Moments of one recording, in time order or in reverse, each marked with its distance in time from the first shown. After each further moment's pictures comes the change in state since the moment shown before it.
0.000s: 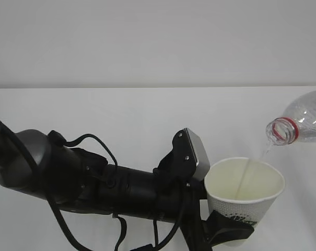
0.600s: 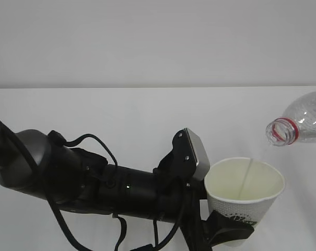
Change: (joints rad) left arm 0.000 0.000 0.000 0.000 0.000 0.000; right arm 0.000 0.000 0.000 0.000 0.005 -0.001
